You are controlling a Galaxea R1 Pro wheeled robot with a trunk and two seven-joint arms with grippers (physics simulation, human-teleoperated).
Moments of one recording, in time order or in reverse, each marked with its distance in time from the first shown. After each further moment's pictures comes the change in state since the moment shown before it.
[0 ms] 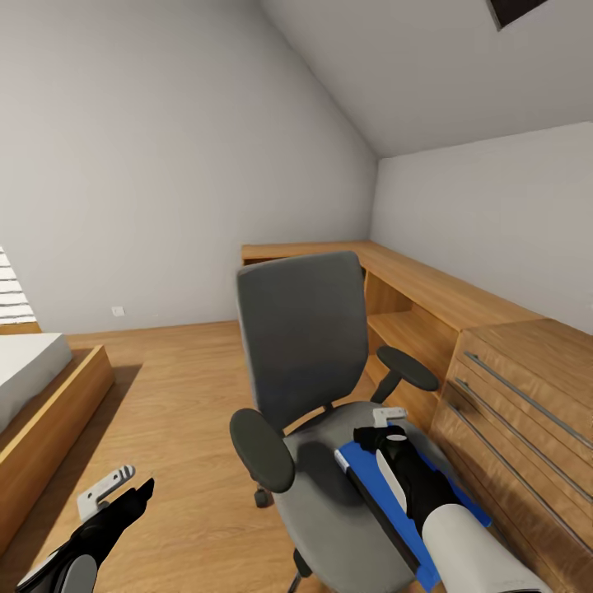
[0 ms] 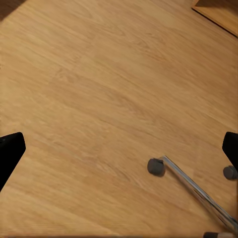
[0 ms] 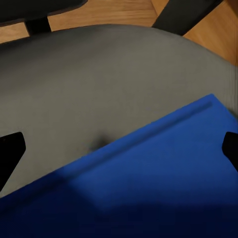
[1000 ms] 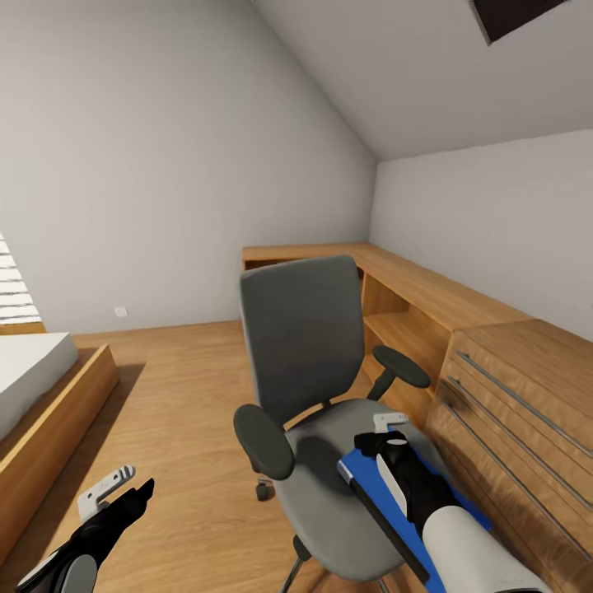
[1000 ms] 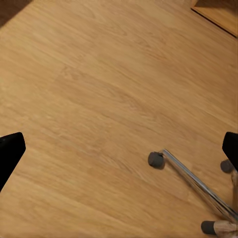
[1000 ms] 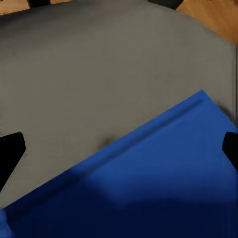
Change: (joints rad) left arm 0.000 0.000 0.000 0.000 0.000 0.002 0.000; right arm 0.000 -0.002 -0.001 0.036 0.000 0.000 -0.001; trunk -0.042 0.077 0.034
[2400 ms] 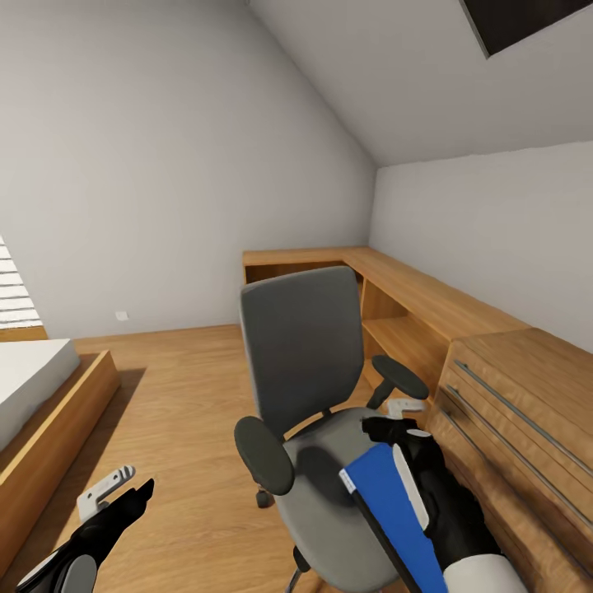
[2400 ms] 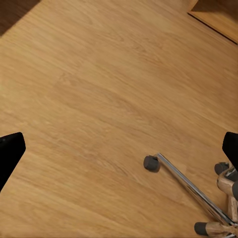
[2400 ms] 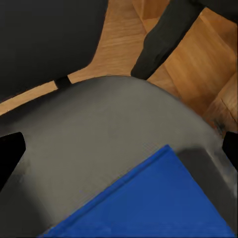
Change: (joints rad) left arm 0.000 0.001 0.000 0.001 0.000 0.000 0.000; right arm 0.191 -0.003 -0.025 -0.587 -0.061 0.292 0.002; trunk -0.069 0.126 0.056
